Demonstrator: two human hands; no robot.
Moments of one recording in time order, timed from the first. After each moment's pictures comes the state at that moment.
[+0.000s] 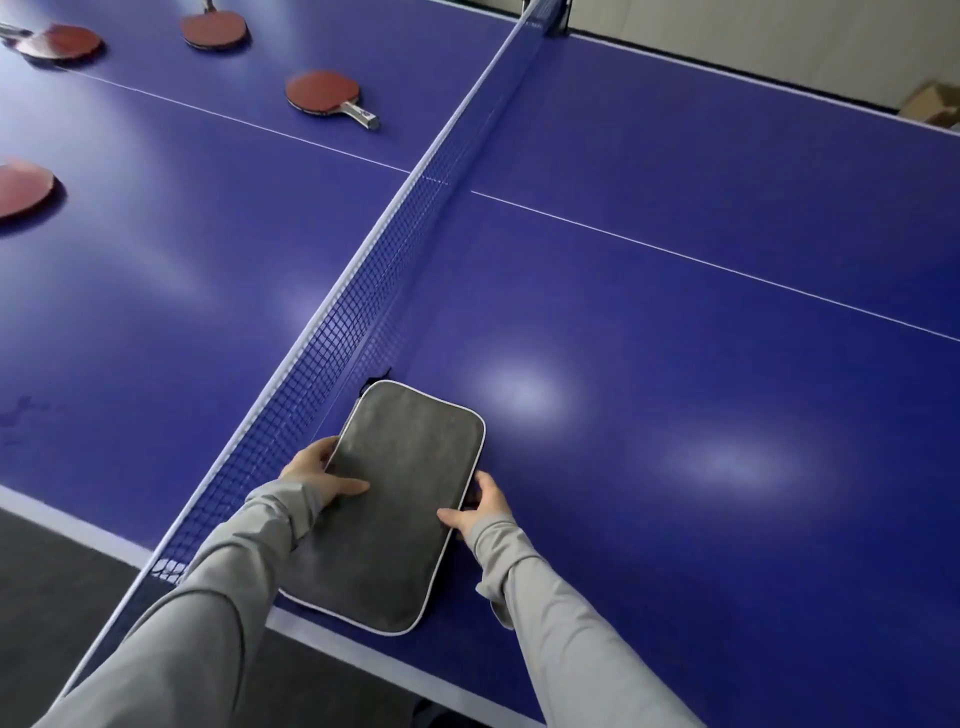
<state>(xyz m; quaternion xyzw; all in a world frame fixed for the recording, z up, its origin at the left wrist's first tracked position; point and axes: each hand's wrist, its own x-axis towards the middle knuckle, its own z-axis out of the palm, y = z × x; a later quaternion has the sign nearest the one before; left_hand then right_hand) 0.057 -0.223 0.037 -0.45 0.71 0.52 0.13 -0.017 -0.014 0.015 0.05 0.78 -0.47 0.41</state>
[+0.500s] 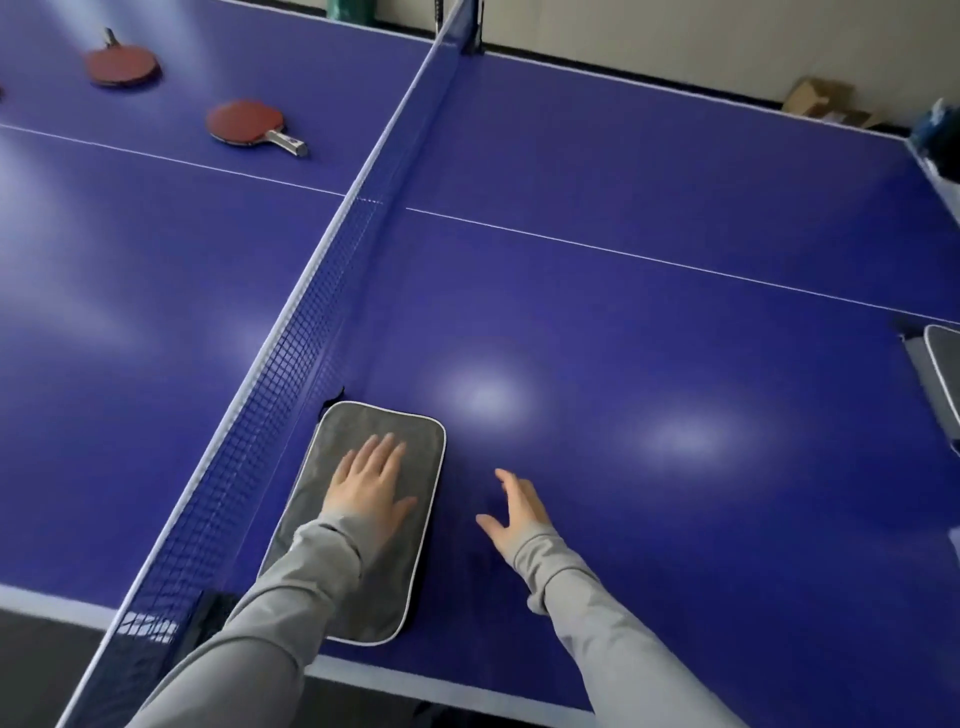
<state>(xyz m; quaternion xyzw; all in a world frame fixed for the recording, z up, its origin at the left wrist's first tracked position) 0.028 -0.137 0.063 -0.12 0.98 0.10 0.14 -0.023 0.062 0.053 -0.10 0.90 -0.29 0.30</state>
